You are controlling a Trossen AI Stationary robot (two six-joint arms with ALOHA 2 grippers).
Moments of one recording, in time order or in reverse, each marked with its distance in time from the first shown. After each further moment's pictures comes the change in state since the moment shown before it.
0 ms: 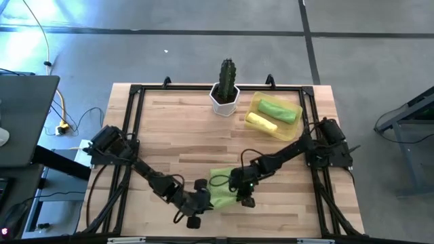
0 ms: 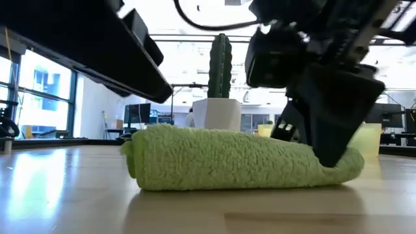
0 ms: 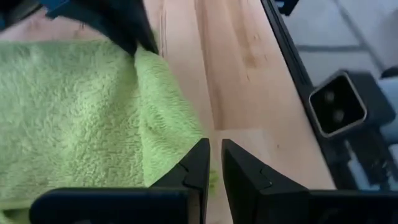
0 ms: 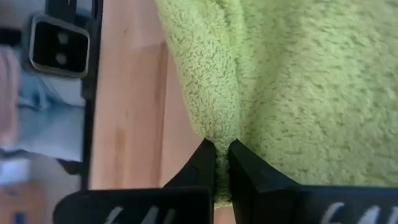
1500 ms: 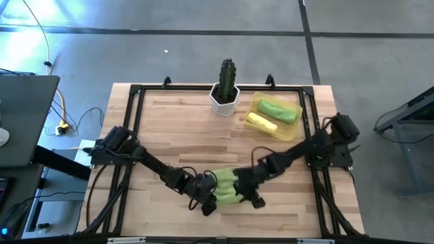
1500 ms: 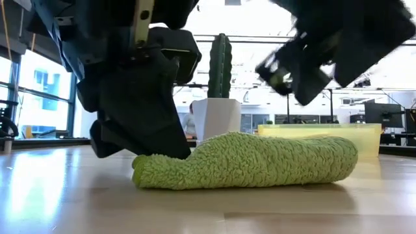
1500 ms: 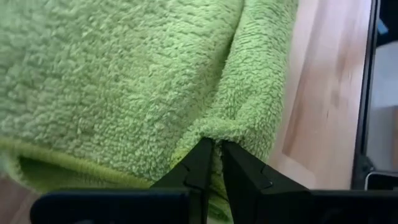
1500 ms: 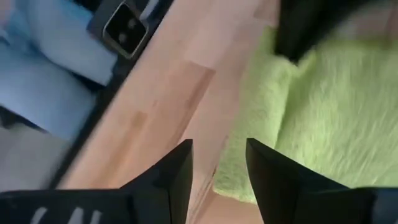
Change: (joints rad) left arm 0.117 0.120 0.008 -0.074 0.155 -0.574; right arm 0.042 -0.163 0.004 -0.089 0.086 -0.382
